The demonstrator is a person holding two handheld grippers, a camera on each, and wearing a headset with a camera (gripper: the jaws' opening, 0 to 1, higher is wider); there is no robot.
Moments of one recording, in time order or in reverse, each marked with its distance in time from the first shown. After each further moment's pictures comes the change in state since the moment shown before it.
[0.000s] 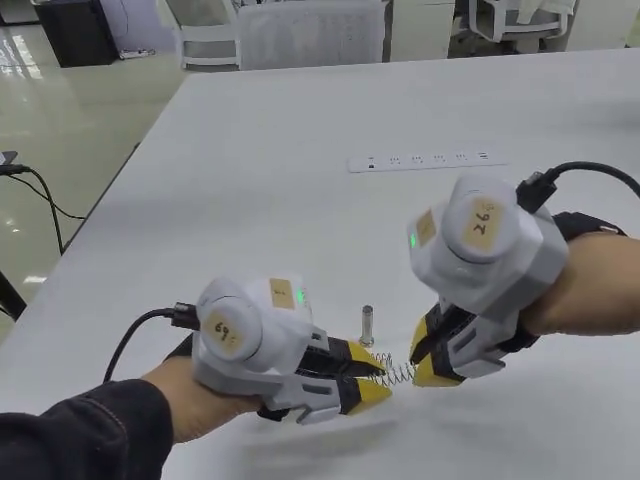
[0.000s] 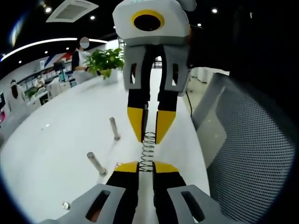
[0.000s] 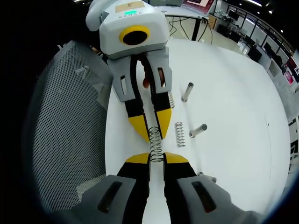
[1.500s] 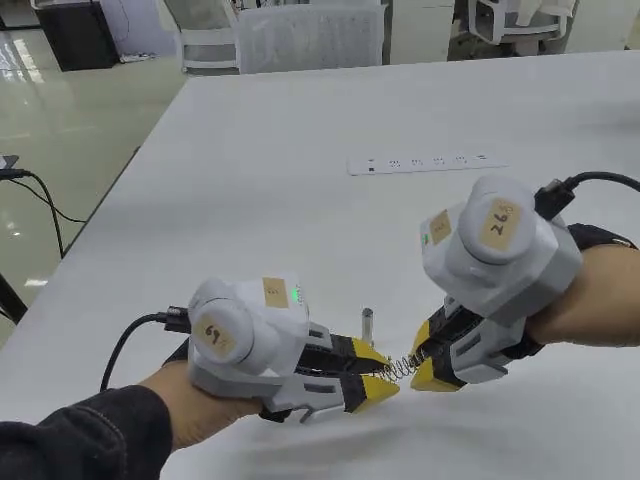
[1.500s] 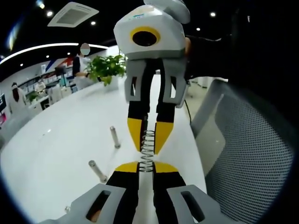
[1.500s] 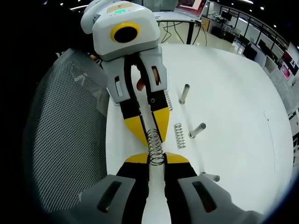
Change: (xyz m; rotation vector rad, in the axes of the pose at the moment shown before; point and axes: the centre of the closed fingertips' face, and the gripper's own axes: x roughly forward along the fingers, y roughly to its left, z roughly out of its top) left arm -0.003 -0.003 0.016 0.004 -0.059 0.006; right arm -0.001 0.000 0.002 0.051 -0.062 -0.012
